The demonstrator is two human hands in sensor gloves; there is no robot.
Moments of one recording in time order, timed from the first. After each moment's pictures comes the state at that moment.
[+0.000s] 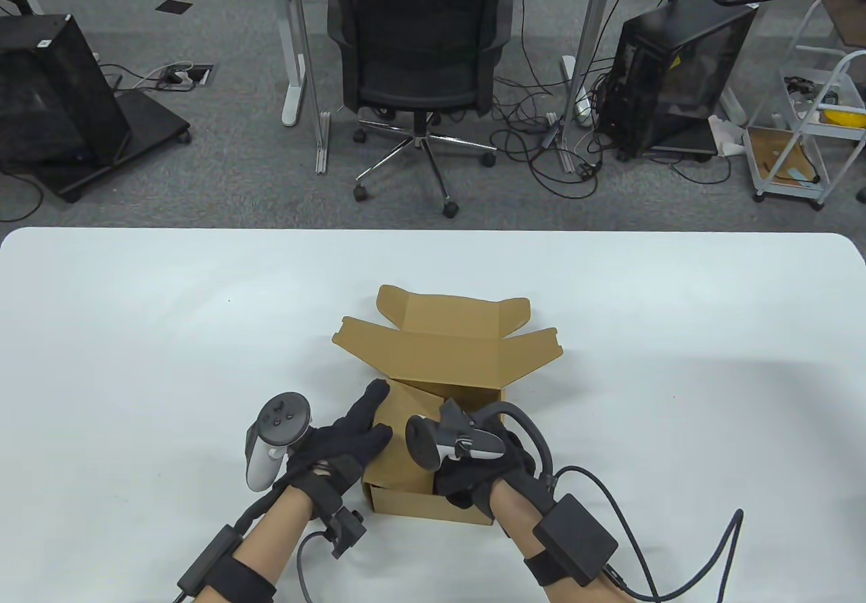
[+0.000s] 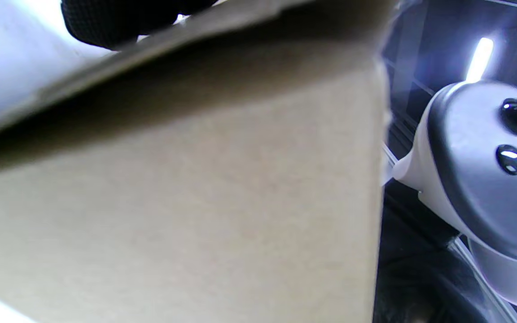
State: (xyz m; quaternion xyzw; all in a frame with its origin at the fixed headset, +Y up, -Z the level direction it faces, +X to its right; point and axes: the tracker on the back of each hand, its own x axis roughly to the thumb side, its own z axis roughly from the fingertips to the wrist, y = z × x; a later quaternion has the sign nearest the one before) left_hand -0.194 -0.766 -0.345 -0.18 -0.17 0.57 0.78; right_hand 0.014 -0.732 -0.338 -0.22 -0.19 -0.95 0.13
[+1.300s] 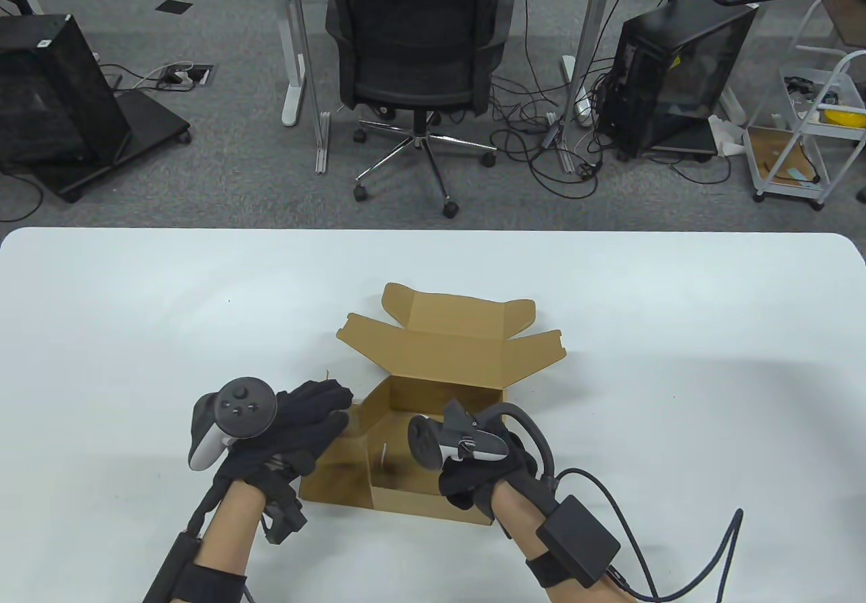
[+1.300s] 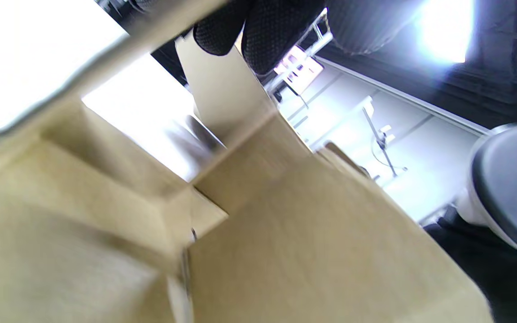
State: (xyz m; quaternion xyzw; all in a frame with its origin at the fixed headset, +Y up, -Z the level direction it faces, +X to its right) left_hand -0.254 -0.716 -0.348 -0.10 -0.17 0.38 0.90; right_hand 0.017 -0.732 -0.337 -0.22 -0.18 -0.95 0.12
